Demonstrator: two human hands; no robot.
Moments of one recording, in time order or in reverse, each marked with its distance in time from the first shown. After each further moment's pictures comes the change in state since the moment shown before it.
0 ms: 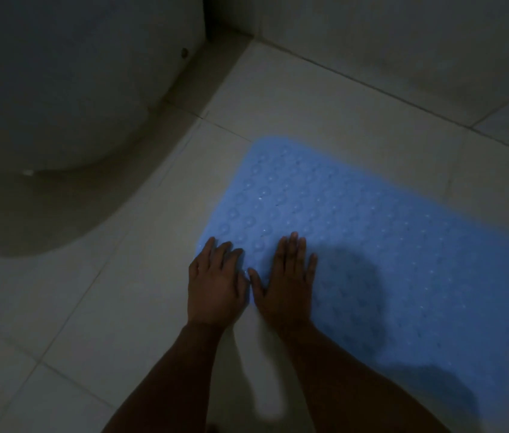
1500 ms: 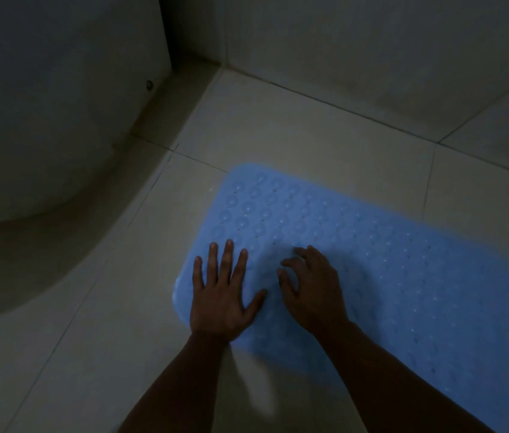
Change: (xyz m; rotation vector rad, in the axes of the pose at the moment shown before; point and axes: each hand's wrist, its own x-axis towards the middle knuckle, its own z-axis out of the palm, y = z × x) left_hand 0.059 0.010 0.045 0.129 -0.128 0.144; right_hand 0.060 0.070 -0.049 0.211 0.162 -0.092
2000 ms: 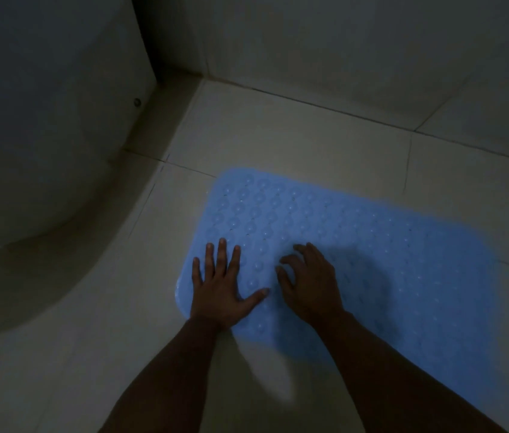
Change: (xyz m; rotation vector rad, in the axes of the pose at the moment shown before) left_hand 0.014 0.001 -0.019 -0.099 -0.248 -0.060; right_hand -0.006 -0.005 -0.020 0.046 -0.045 0.125
